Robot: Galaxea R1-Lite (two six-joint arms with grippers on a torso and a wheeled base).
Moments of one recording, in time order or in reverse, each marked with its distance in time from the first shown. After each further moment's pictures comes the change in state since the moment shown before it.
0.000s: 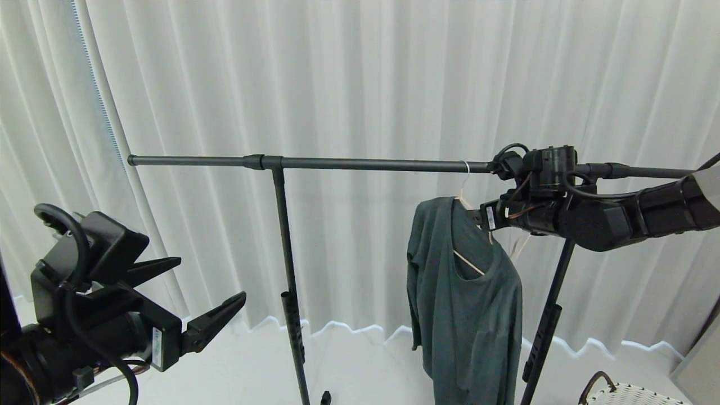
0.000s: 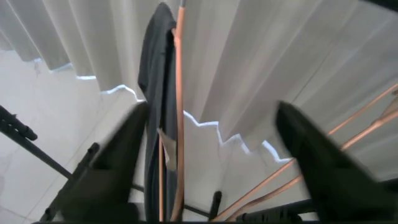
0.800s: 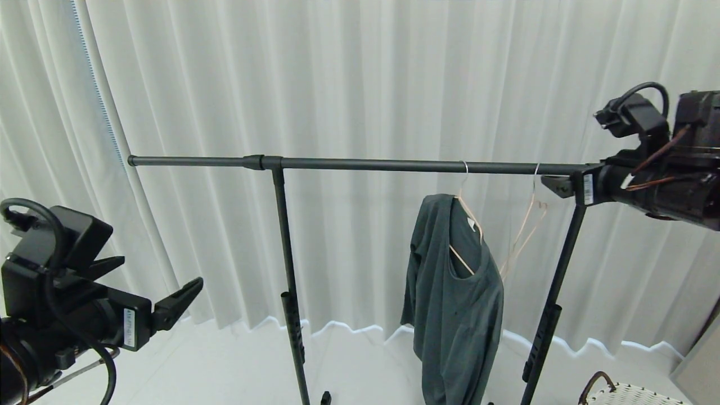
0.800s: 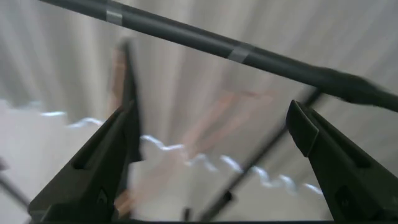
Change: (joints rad) left arm 0.166 -0.010 0.009 0.000 0.126 0.001; right arm -0.112 -0.458 0.265 0.015 -0.063 -0.106
